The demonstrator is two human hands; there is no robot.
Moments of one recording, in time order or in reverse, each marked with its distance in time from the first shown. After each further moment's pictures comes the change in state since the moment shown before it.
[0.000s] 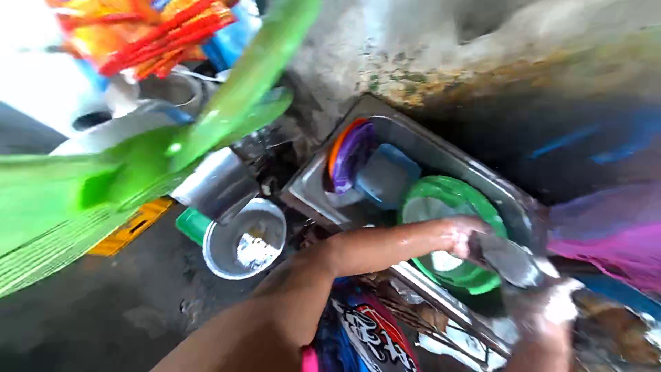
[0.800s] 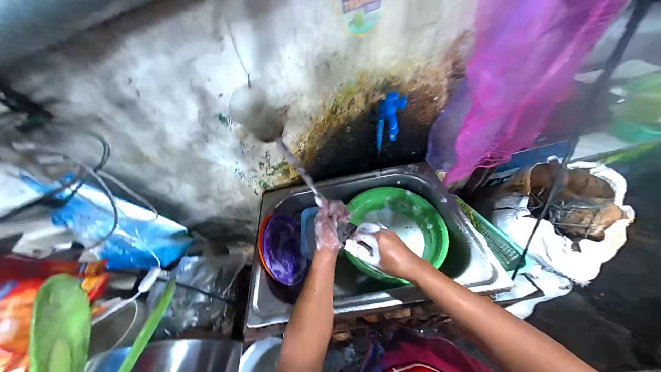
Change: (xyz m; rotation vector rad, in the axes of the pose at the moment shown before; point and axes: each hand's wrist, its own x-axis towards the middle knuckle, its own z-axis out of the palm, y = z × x) left_hand -0.001 0.074 -0.064 0.262 -0.137 0.858; right_hand 0.041 -0.002 0.085 -0.651 -0.348 -0.282
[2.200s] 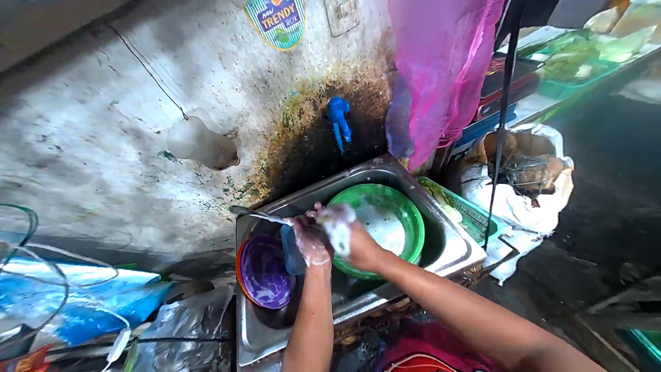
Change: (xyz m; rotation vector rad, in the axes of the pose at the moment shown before) left_hand -0.008 -0.013 0.031 -0.288 0.224 0.020; right_hand 0.011 -0.007 0.018 0.258 0.428 -0.035
